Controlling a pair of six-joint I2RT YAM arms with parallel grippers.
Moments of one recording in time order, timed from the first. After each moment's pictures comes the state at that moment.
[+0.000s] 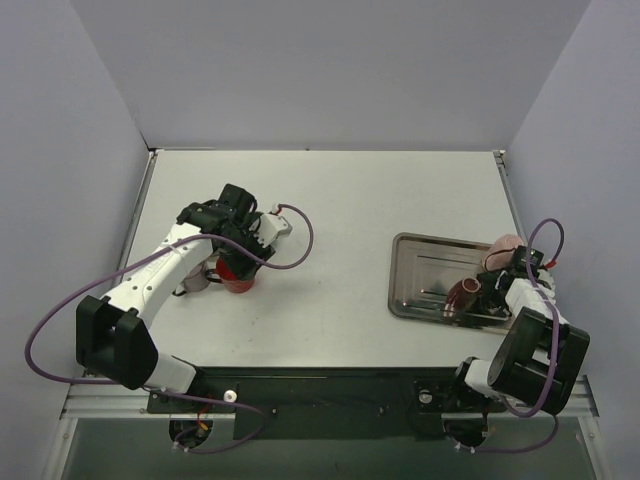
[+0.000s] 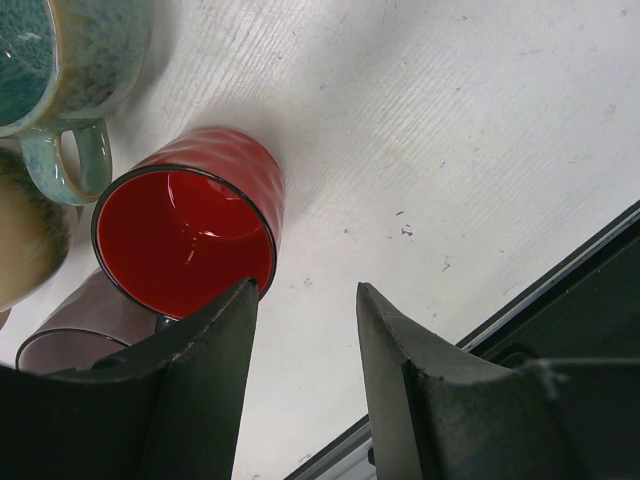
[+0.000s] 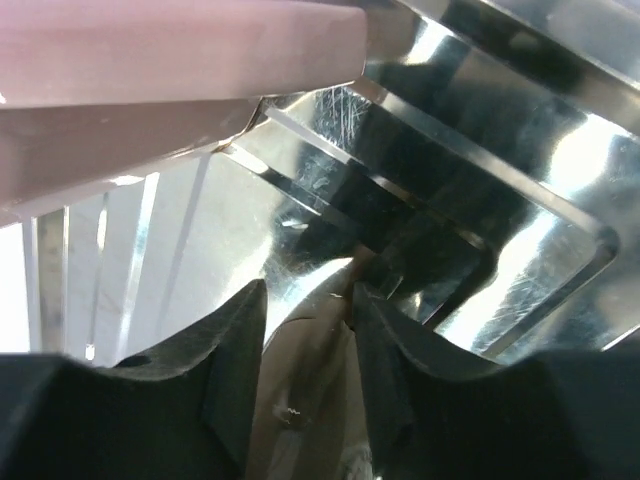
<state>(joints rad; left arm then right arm) -0.43 1.44 1.25 -1.04 0.14 0.48 -0.46 1.29 0.53 -0.29 0.03 0.87</state>
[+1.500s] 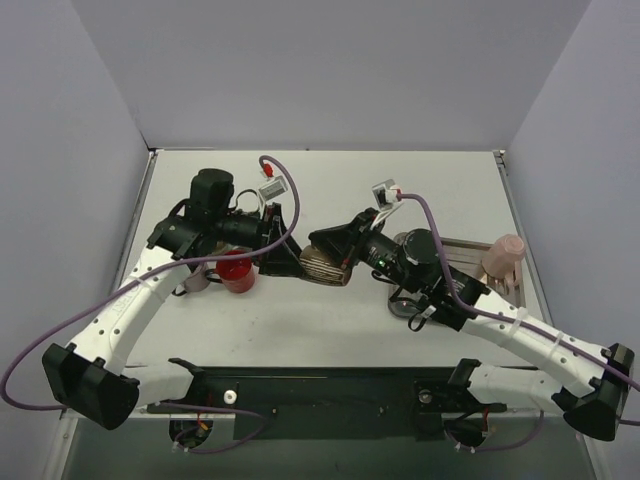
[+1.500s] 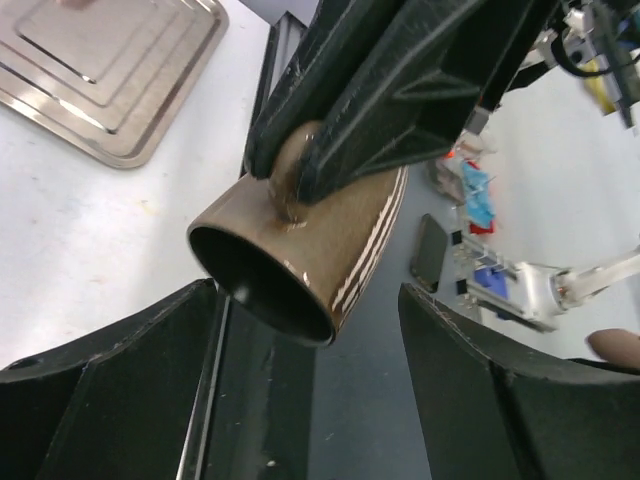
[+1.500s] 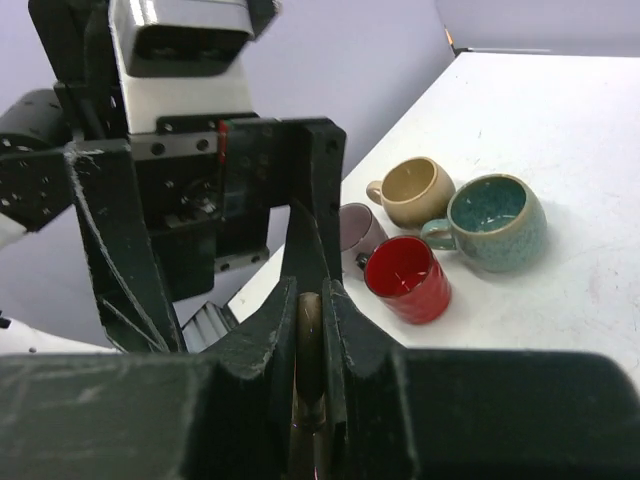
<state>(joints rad) -0.45 1.23 1.27 -0.63 1.14 -0.16 0.93 1.01 0.91 0.15 0.03 0.56</state>
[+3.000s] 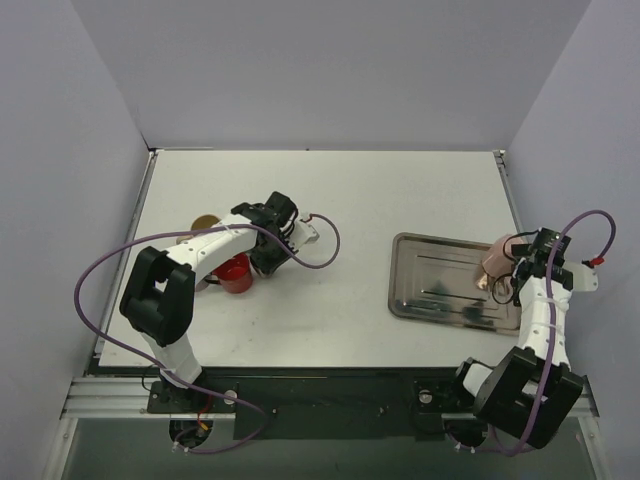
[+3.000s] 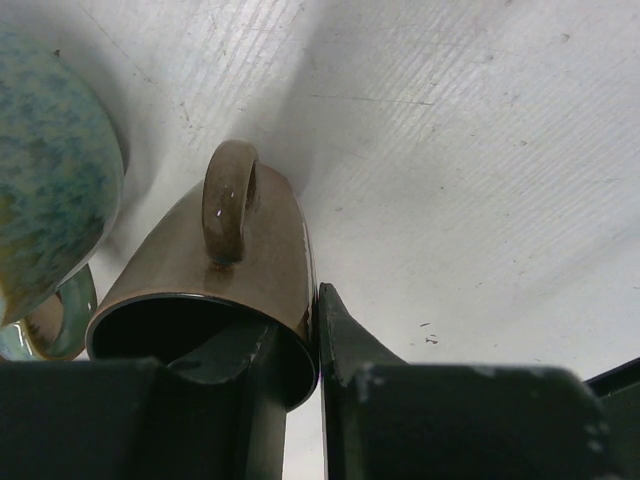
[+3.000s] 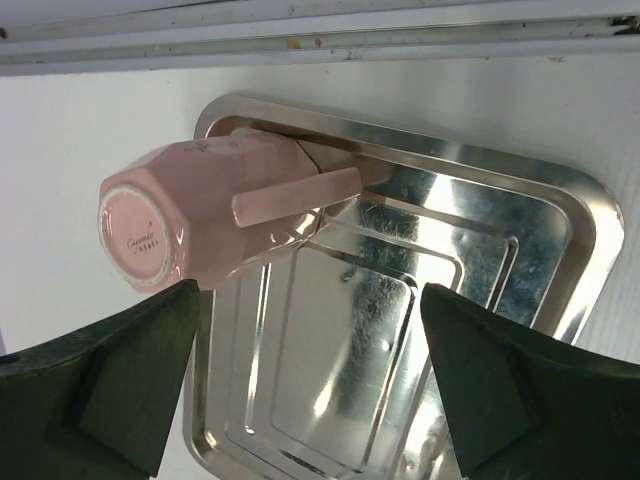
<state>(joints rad) -0.56 1.75 1.30 -0.87 -0.01 0.38 -0.48 1.08 0.76 -0.58 0.32 1.05</state>
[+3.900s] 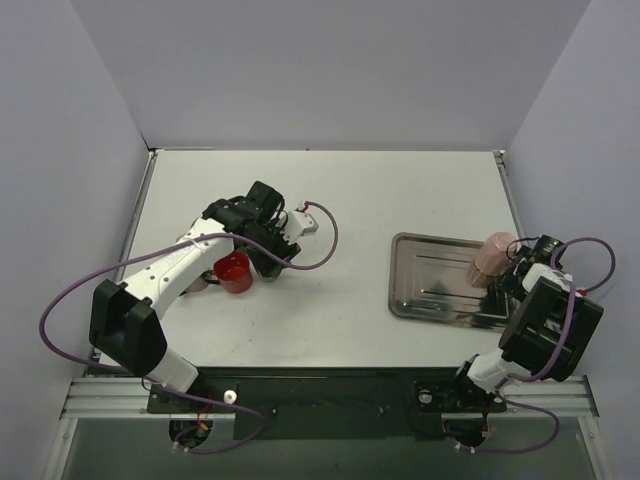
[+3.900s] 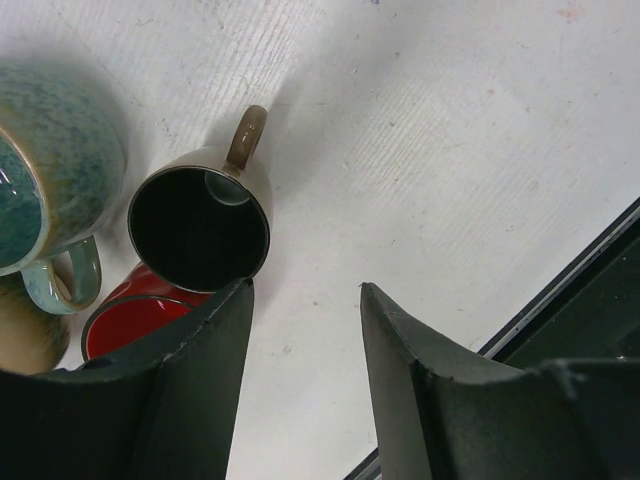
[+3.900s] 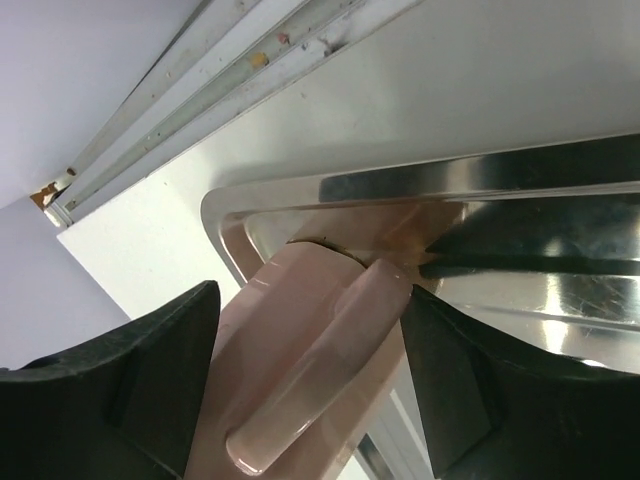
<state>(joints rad) -0.57 1.54 1.33 -0.97 0.16 0.40 -0.58 1.48 0.68 -0.17 0.12 1.61</state>
